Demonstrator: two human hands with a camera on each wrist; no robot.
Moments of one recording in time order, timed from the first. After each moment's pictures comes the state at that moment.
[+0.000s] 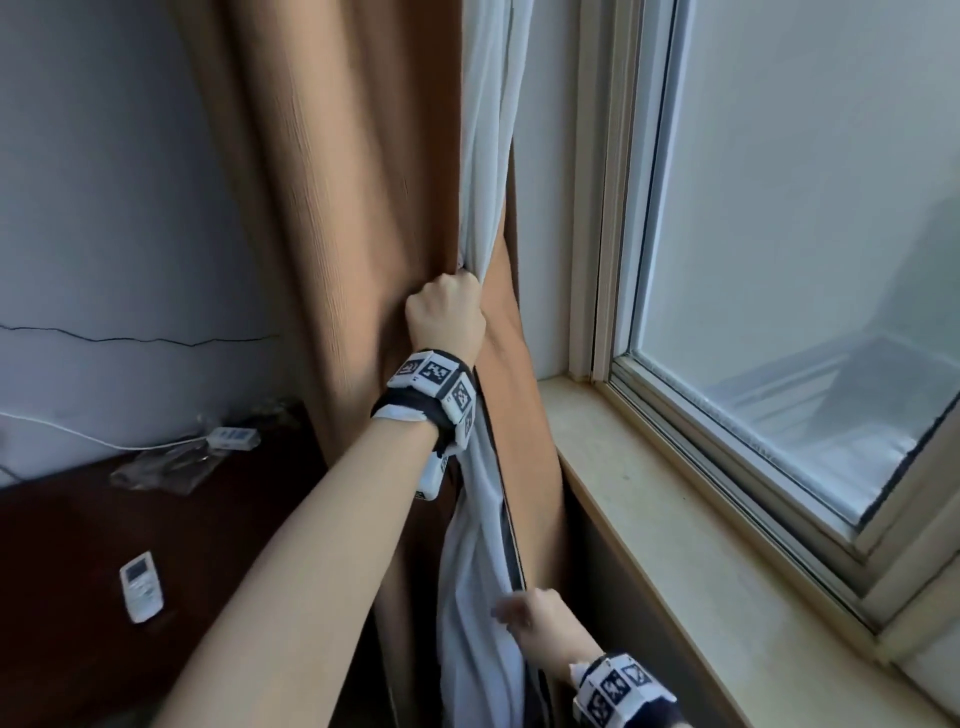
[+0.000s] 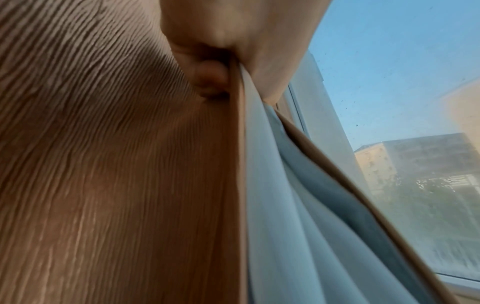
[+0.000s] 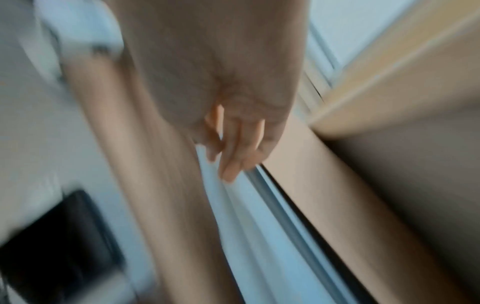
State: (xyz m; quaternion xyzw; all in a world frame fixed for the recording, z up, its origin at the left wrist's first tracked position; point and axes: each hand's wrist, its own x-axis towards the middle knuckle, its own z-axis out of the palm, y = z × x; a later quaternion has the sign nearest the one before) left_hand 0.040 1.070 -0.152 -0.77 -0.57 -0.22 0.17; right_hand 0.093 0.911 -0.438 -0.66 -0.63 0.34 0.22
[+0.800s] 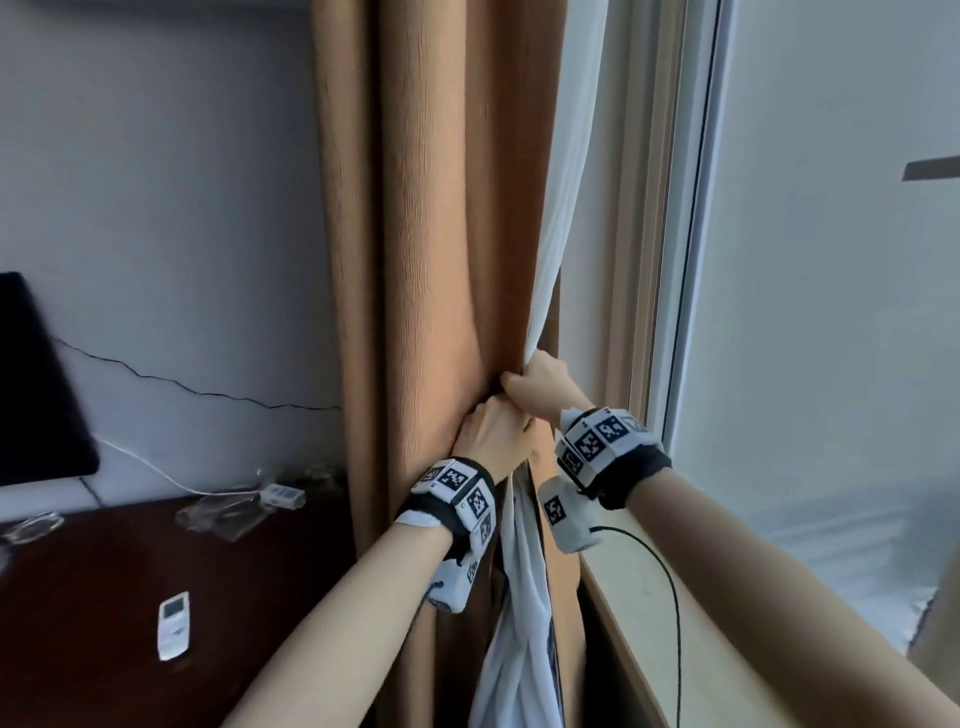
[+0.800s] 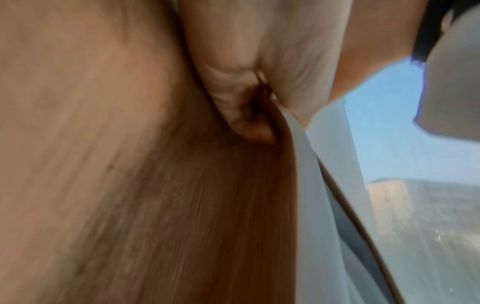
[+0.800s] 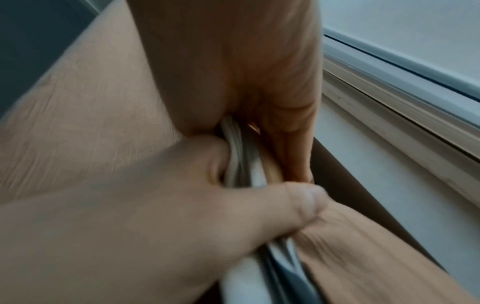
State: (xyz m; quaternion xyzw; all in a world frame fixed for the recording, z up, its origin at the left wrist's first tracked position) left_hand 0.031 1.031 -0.149 -0.82 -0.49 -0.29 0.00; right_hand 0.119 1.031 -0.099 -0.65 -0.64 0.18 0.38
